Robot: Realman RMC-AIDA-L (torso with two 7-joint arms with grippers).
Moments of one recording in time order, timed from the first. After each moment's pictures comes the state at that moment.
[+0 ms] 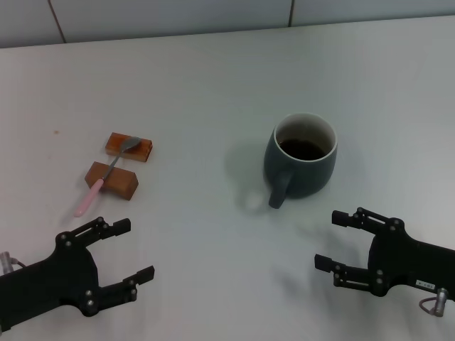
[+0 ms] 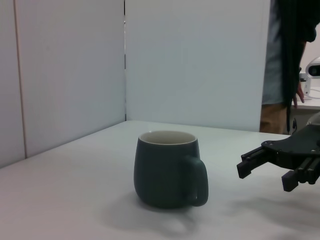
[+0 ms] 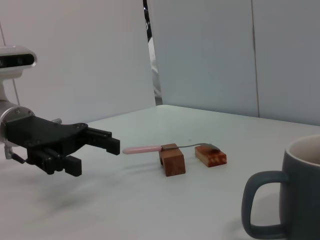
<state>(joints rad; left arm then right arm) -0.23 -2.06 0.71 0.40 1.87 1.65 -0.69 0.32 2.08 -0.43 -0.30 -2.12 -1.58 0.72</state>
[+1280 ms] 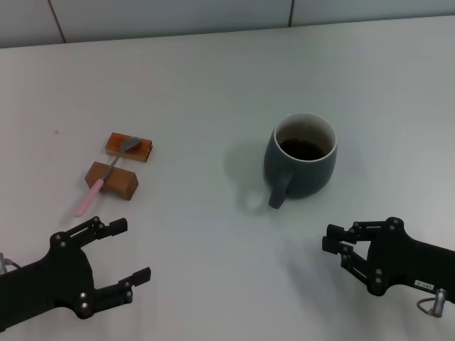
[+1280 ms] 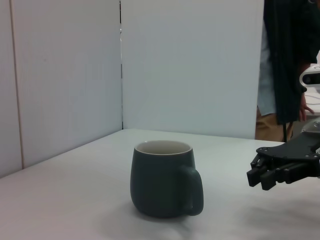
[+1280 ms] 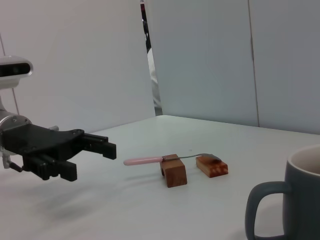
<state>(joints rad) -0.21 -2.06 0.70 0.43 1.87 1.69 -0.70 0.32 2.08 -0.42 -0.27 -2.11 -1.59 0.71</state>
